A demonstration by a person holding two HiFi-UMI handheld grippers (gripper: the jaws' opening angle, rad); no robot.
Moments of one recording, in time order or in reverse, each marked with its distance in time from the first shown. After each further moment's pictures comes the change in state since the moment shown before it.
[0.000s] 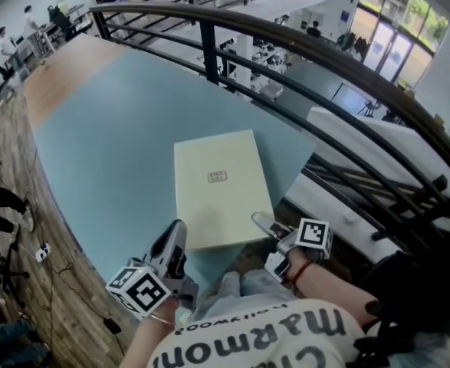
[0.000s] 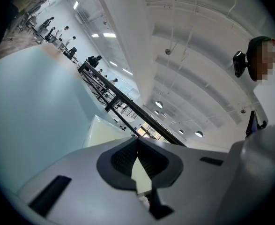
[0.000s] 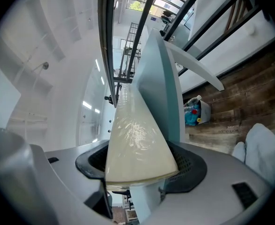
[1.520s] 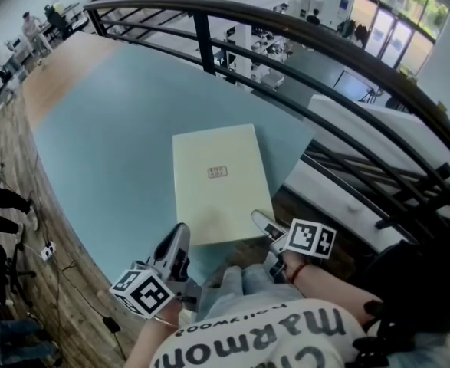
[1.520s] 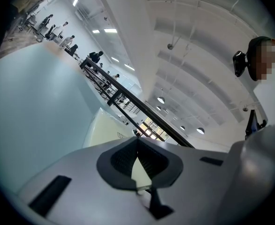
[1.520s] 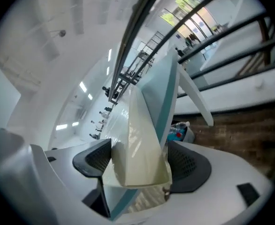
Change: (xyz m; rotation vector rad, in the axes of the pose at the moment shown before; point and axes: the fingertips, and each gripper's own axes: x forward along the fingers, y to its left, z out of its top) left arm -0.002 0.008 -0.024 -0.006 0.061 0.028; right arm -0.004 -0.015 0.009 -0.373 -0.078 -0.171
